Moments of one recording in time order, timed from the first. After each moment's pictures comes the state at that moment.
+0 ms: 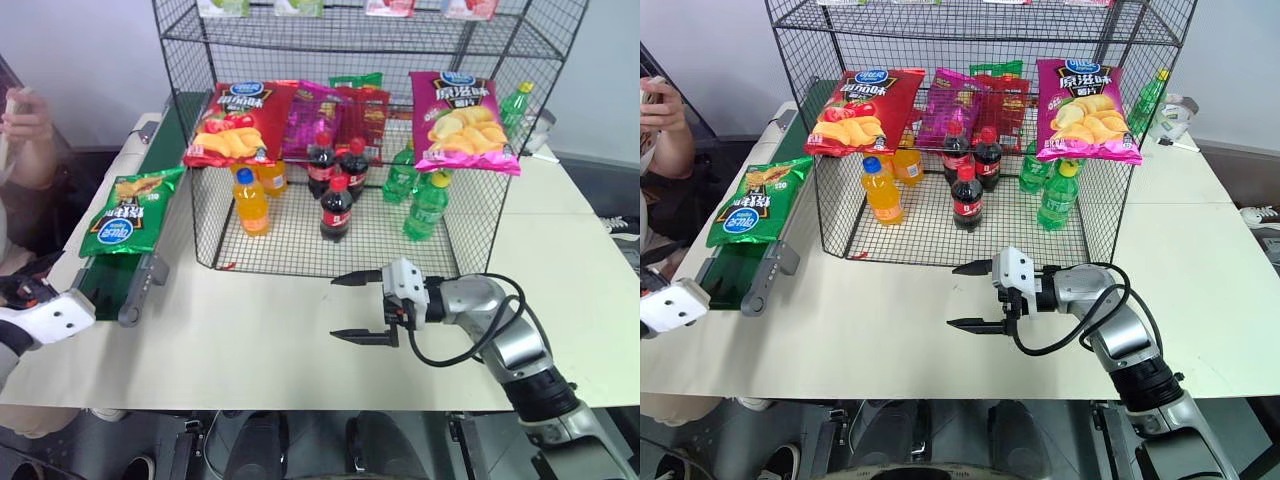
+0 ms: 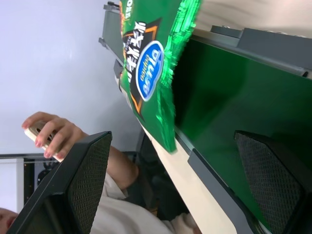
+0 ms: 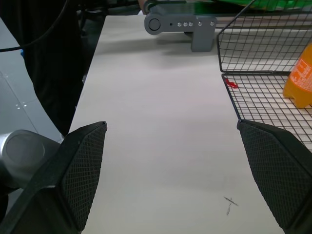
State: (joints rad) left arm 0.21 0.95 0.44 0.30 0.33 -0.54 -0.32; right arm -0.31 -0.54 0.24 -0.11 0.32 0.17 1.17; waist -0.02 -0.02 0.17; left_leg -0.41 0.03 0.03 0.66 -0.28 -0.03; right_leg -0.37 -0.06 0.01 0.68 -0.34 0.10
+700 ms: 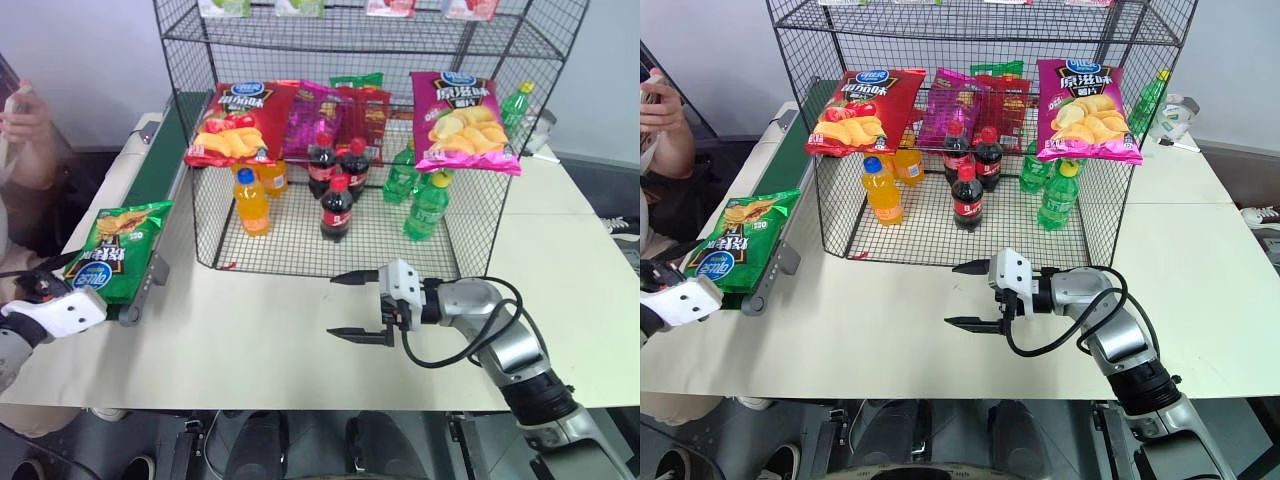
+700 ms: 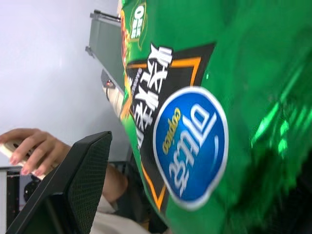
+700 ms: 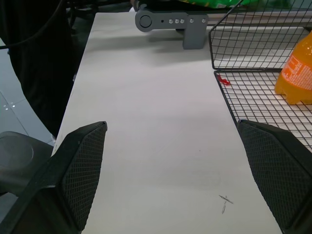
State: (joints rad) left arm 0.10 0.98 0.33 0.43 0.32 -0.60 -0.31; right arm -0.30 -0.53 0.25 -0.12 0.30 0.17 1.12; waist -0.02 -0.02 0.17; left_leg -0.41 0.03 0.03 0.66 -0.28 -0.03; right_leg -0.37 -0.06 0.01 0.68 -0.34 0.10
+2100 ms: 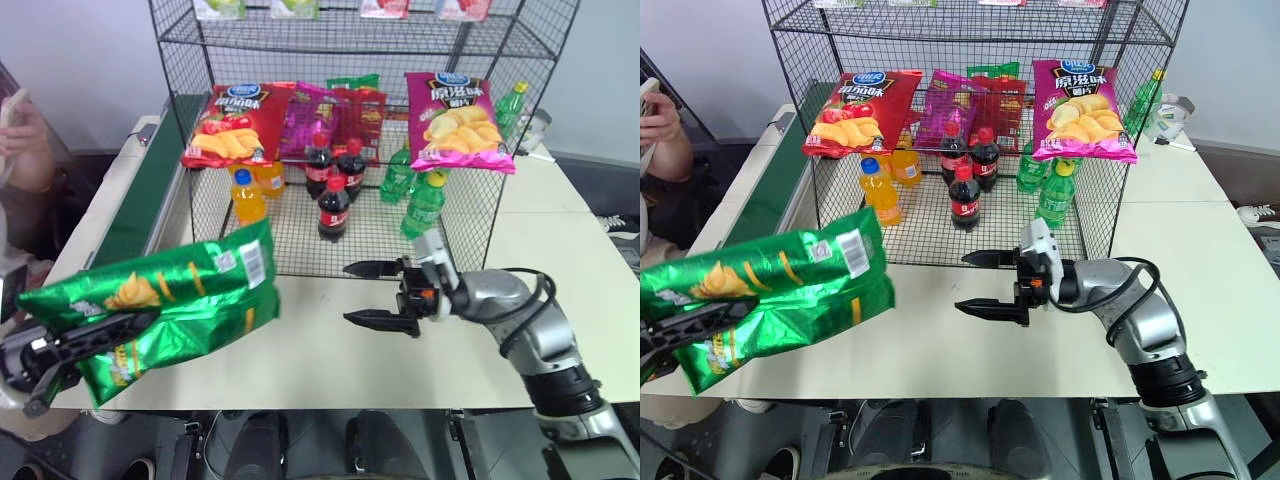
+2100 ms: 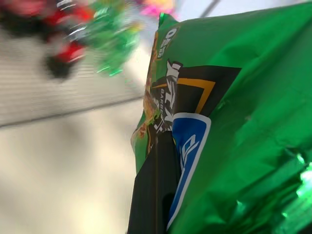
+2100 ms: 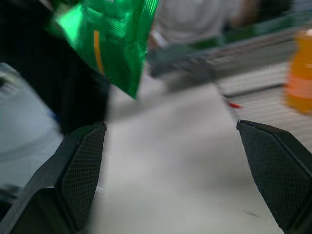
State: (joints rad) left arm 0.47 1.04 0.78 -0.40 -1.60 0.87 -1.03; right arm -0.33 -0.60 0.09 -0.22 0.72 0.56 1.21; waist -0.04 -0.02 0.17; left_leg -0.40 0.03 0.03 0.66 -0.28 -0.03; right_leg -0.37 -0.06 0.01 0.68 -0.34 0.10
